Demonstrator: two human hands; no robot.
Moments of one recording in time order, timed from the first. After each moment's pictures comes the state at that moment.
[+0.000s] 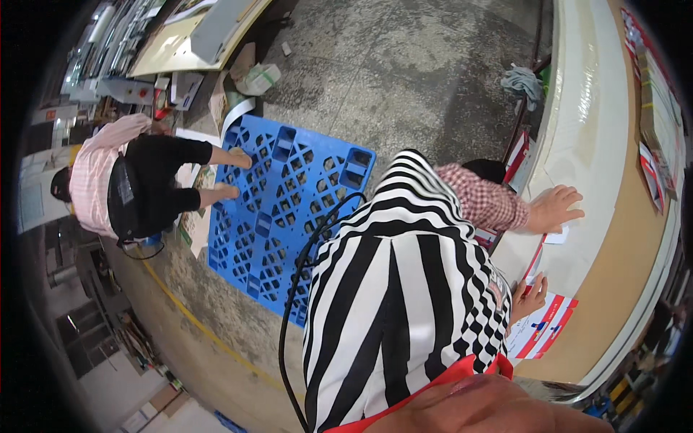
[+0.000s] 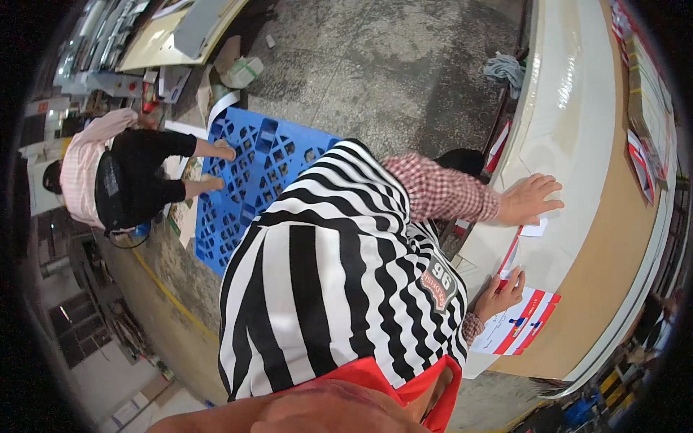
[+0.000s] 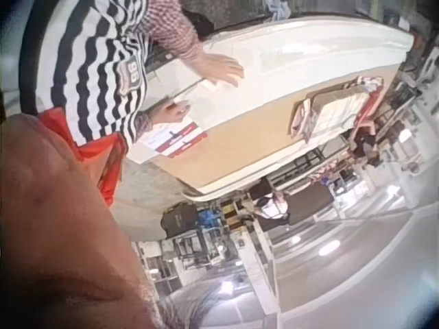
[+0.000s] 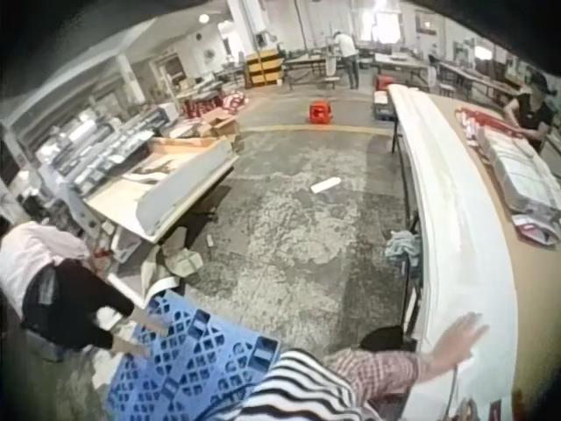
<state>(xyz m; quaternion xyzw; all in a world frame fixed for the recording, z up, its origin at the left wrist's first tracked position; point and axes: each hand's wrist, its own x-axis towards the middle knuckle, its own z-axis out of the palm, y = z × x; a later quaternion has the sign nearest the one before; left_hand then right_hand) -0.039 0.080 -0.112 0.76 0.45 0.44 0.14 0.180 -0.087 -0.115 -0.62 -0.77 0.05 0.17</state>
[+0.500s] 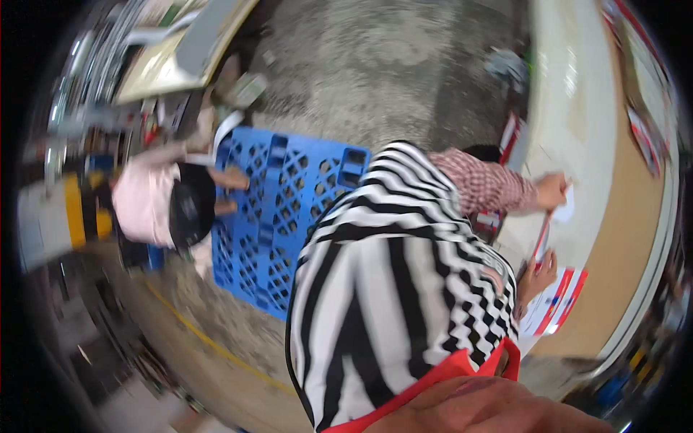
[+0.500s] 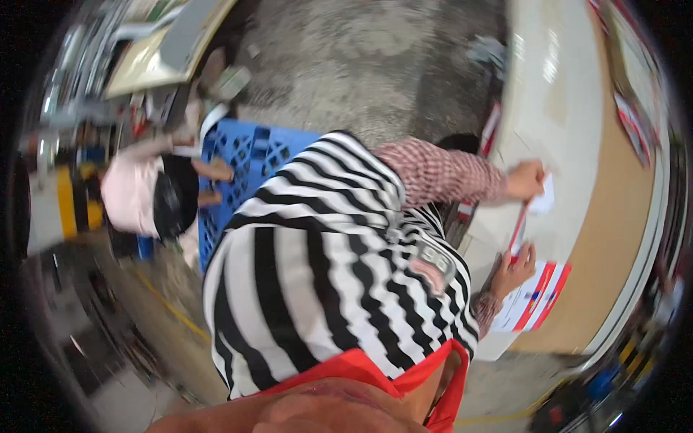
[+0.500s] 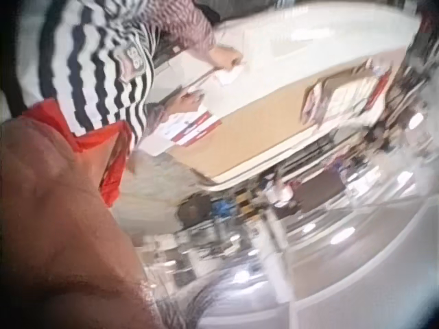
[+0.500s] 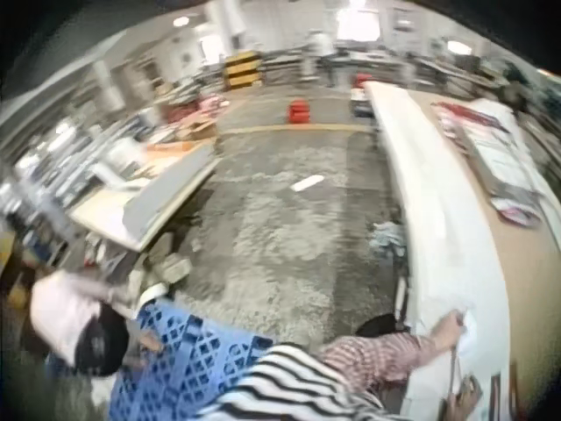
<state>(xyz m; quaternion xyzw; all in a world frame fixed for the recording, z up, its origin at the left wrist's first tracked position) 0.015 0.095 -0.158 0.43 0.53 0.48 0.55 0.201 -0.086 -0.131 -0.61 -0.77 0.02 0.17</state>
